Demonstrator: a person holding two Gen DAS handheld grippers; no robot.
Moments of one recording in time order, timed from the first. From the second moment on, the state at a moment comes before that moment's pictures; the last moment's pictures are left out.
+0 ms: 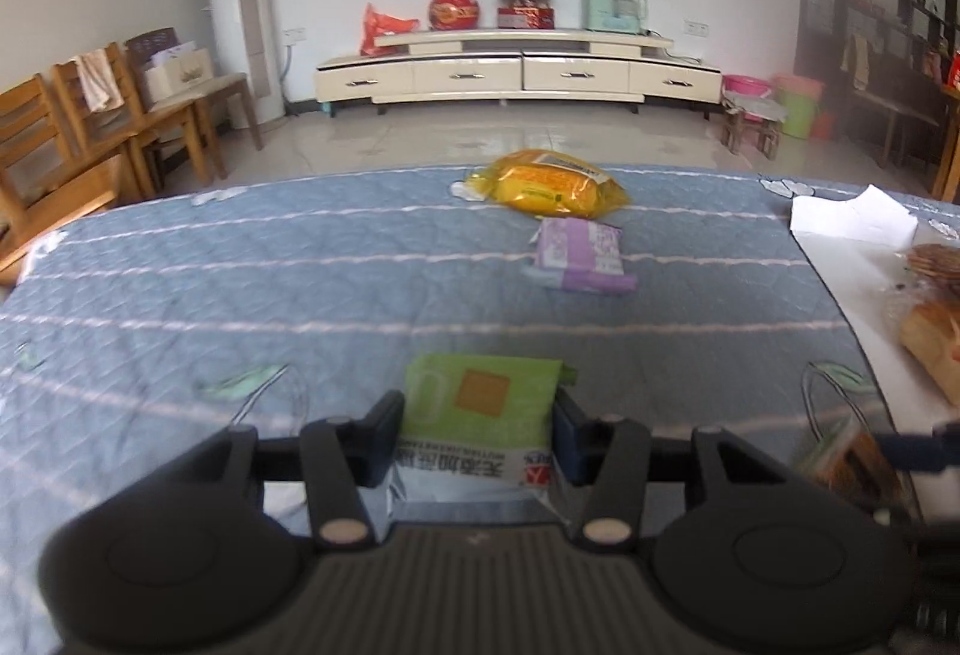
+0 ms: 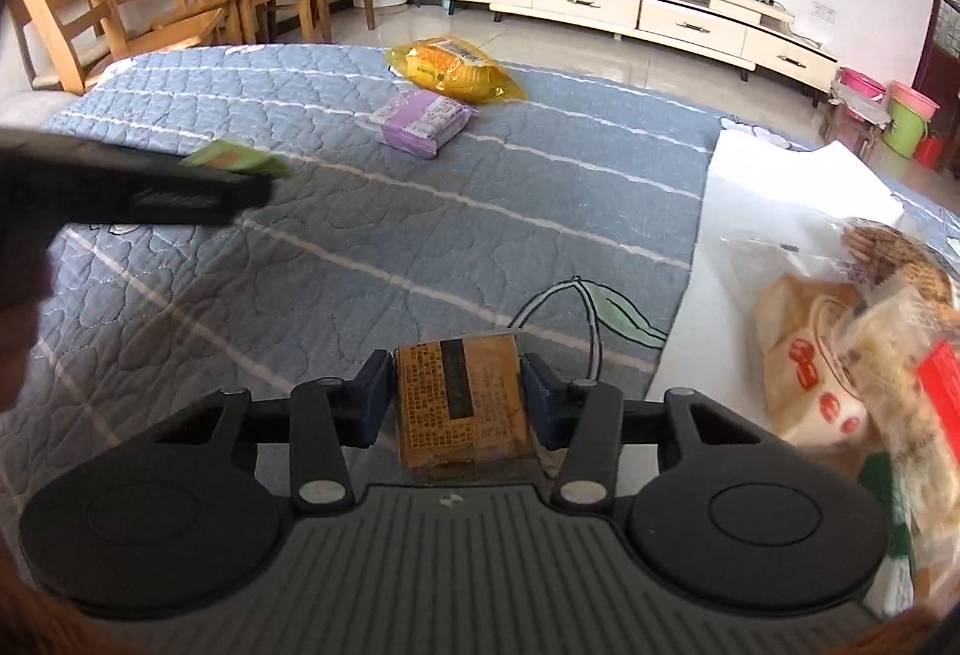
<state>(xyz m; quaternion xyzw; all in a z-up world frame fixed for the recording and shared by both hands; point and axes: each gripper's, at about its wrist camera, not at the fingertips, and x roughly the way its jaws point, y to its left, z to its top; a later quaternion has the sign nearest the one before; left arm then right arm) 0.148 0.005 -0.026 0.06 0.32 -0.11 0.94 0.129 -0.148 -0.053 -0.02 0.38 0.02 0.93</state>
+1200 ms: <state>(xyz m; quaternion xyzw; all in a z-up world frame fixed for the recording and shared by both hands) -0.014 0.020 0.053 0.03 0.27 -0.09 0.96 -0.028 -0.136 0.056 -0.01 0.27 0.00 0.96</state>
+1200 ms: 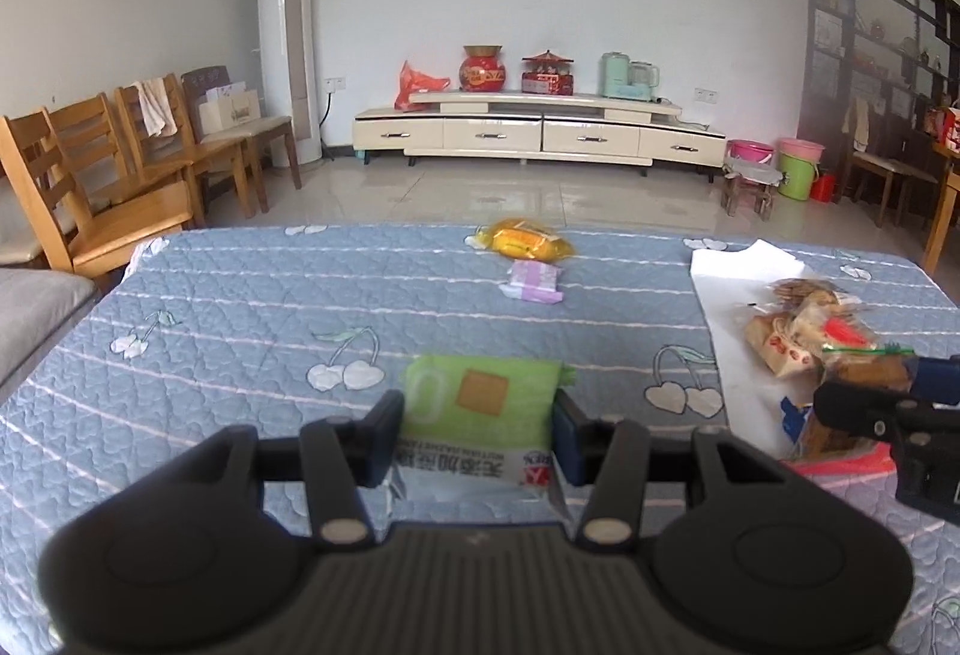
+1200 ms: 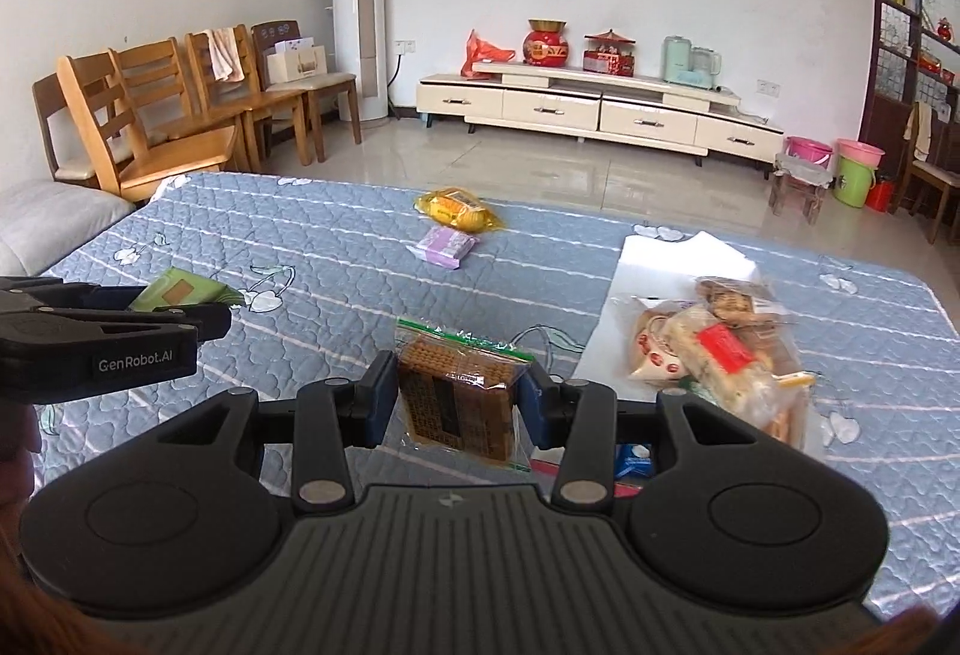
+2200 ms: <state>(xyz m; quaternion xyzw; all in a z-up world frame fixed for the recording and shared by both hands) -0.026 -0.036 0.063 0.06 0.25 -0.15 0.96 -0.063 -0.177 0.071 0.01 0.24 -0.07 0.97</state>
